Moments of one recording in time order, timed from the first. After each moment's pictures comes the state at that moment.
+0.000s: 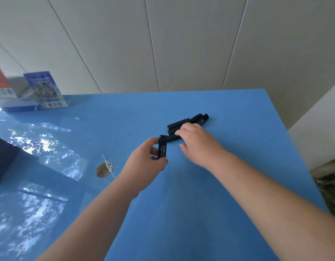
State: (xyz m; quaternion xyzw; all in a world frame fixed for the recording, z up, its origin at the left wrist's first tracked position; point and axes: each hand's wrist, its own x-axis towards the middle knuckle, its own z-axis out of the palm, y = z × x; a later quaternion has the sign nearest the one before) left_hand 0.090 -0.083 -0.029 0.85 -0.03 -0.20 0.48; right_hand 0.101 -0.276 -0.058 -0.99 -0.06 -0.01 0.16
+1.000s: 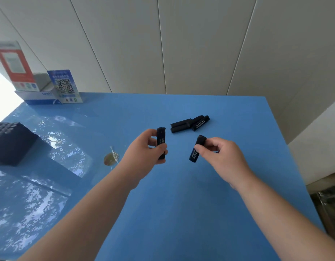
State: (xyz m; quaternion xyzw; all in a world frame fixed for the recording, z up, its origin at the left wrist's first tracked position) left_hand 0.065 -0.078 -0.003 0.79 -0.01 -0.14 0.59; right_hand 0.018 -0.299 -0.040 -0.82 0.10 -0.07 0.56
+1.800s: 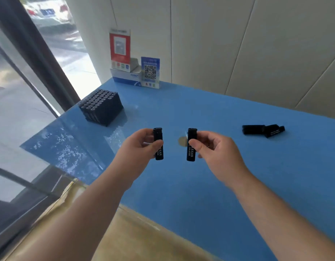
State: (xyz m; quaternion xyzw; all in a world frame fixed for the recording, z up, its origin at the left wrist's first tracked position) left_hand -0.008 0.137 0.016 0.78 0.06 0.00 0.62; right_hand 0.008 -0.084 0.004 -0.78 -0.10 -0.01 0.62
